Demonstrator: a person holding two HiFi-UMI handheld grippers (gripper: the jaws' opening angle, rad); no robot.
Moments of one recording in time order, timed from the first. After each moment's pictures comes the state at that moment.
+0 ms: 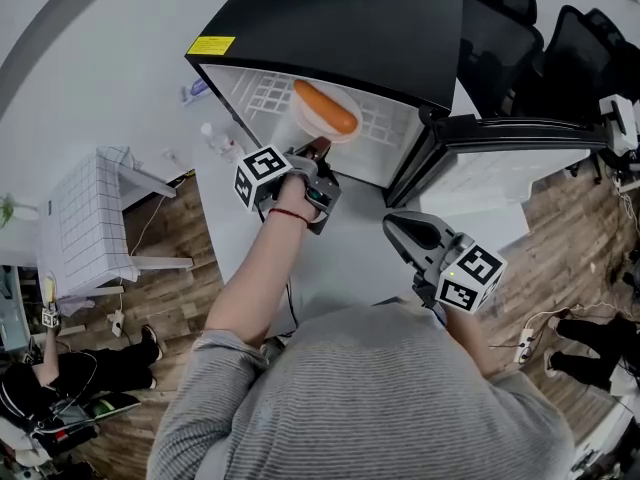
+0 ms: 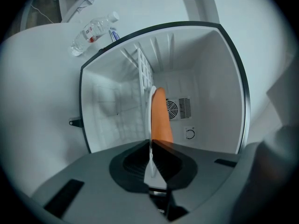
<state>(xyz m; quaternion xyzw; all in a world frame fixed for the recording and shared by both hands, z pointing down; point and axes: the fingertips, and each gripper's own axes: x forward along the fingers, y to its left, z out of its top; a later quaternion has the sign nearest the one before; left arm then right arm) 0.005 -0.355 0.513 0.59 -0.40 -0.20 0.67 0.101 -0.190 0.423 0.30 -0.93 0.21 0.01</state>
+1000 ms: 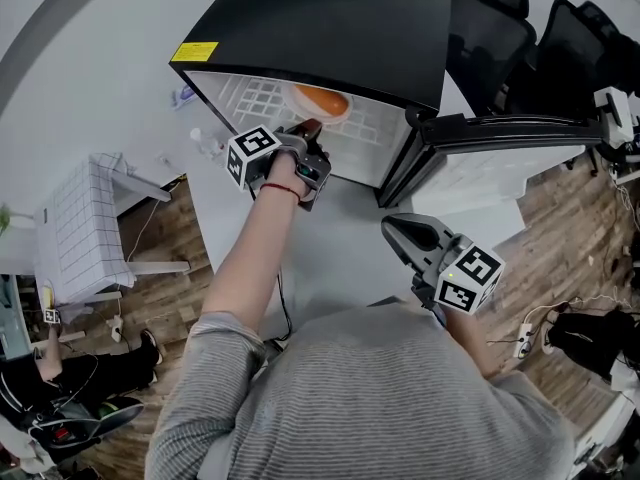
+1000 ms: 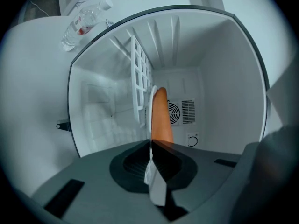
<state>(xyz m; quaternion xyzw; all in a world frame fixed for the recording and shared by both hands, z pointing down) 0.014 -0.402 0.516 0.58 -0.39 -0.20 0.68 0.116 -0.193 0.429 0.31 -0.93 0.21 0.01</state>
